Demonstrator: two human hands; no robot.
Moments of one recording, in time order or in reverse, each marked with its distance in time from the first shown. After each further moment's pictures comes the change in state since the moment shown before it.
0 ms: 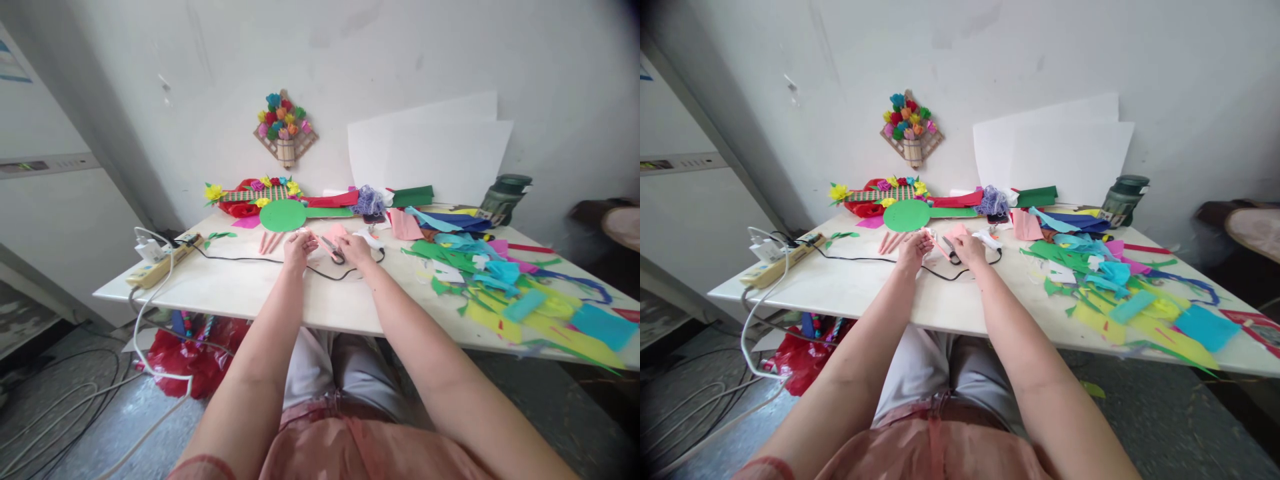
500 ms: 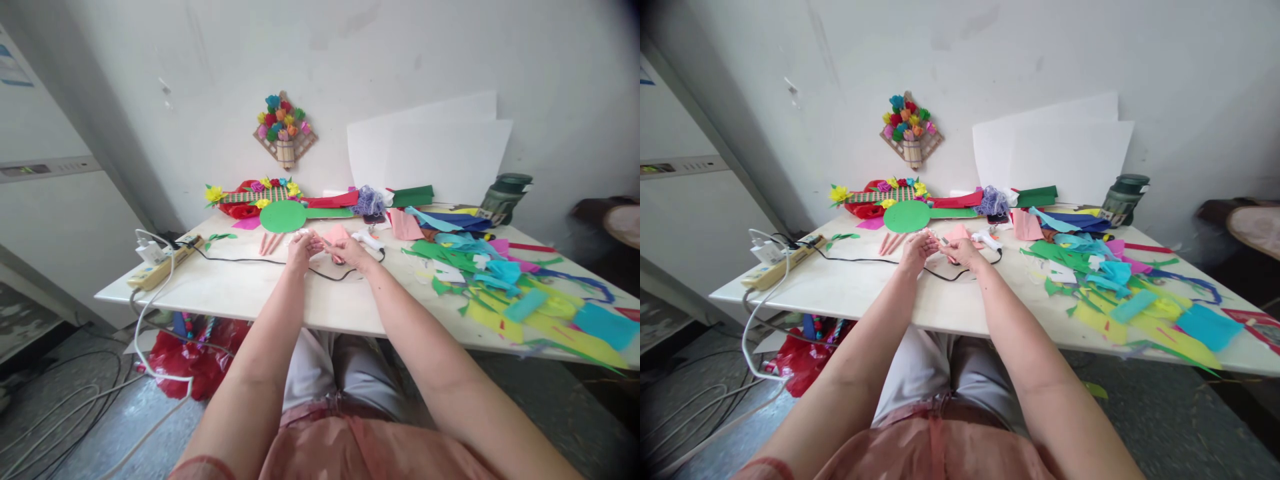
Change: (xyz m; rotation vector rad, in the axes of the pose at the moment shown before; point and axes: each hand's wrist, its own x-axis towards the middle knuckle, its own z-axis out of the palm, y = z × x) left_hand -0.006 -0.001 0.005 0.056 -0.086 -0.018; right_hand -0.004 -0.003 0.007 0.633 -0.302 -0.107
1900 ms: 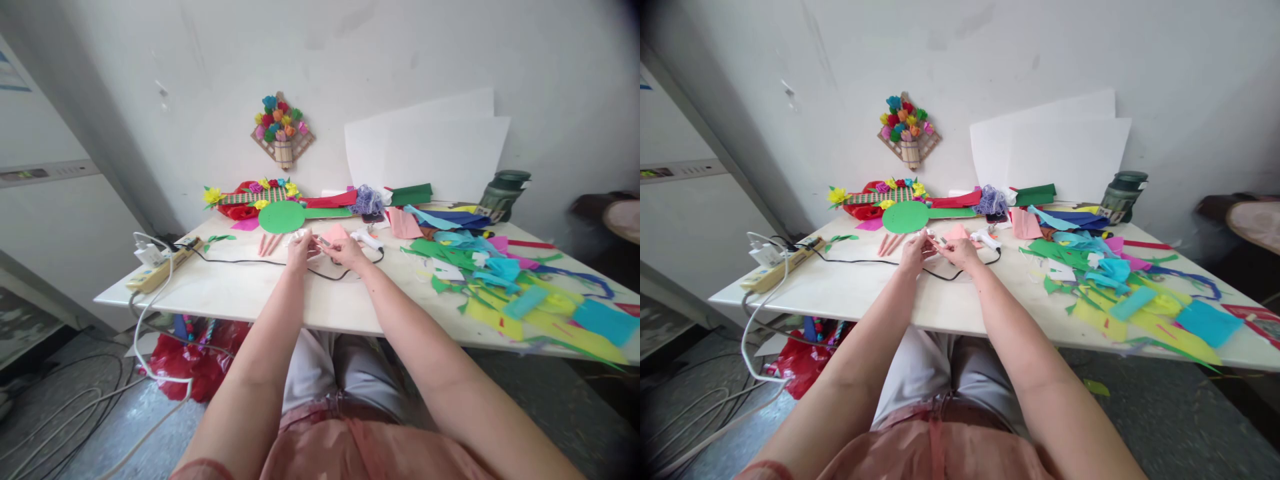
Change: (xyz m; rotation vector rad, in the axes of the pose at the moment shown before) left_hand 0.001 -0.004 -0.003 0.165 0.039 -0.010; right_hand 0.000 0.001 0.005 -0.459 0.217 -0.112
